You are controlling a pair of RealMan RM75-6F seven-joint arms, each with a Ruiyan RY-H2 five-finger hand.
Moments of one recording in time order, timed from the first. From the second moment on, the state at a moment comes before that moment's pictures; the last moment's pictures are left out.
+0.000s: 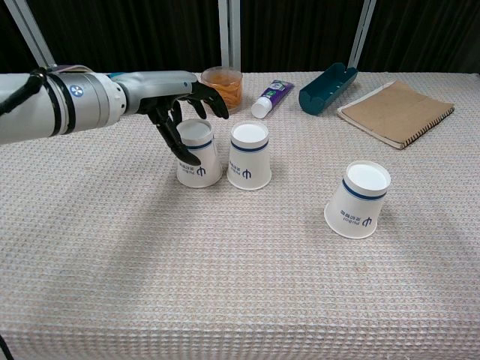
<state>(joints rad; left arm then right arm) -0.96 -1.56 -0.20 -1.45 0.93 0.73 0.16 0.22 -1.06 0.00 -1.61 -1.66 1.42 0.20</state>
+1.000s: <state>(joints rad) -0.53 -1.15 -0.04 -1.76 1.21 1.19 0.06 0.57 -1.29 0.07 -1.70 -1.53 0.90 -0.26</state>
